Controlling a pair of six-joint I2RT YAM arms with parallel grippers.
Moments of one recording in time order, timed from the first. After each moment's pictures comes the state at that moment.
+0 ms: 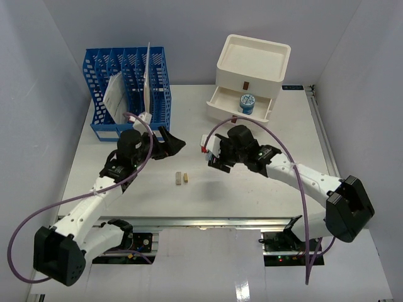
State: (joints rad) left arm -0.40 1.02 0.71 -0.03 0.27 -0.68; right arm 0.78 1.37 0.95 -0.25 -0.22 -0.66
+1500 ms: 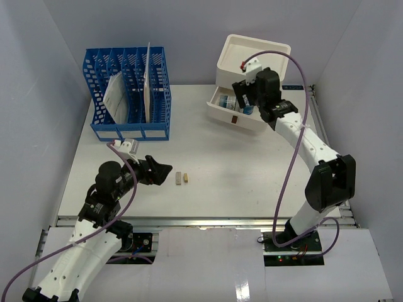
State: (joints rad) left arm -0.39 0.48 0.55 -0.29 0.23 -0.43; right arm 0.40 1.65 1.49 -0.19 0.17 -0.27
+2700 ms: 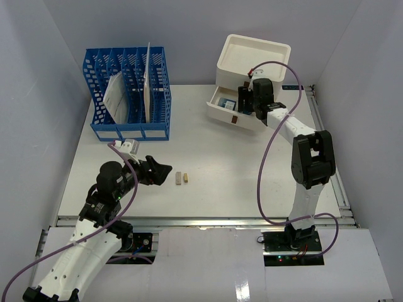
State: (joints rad) left arm -0.39 0.49 0.54 -0.29 0.22 -0.43; right arm 0.30 1.94 1.51 -0.08 0.10 0.06
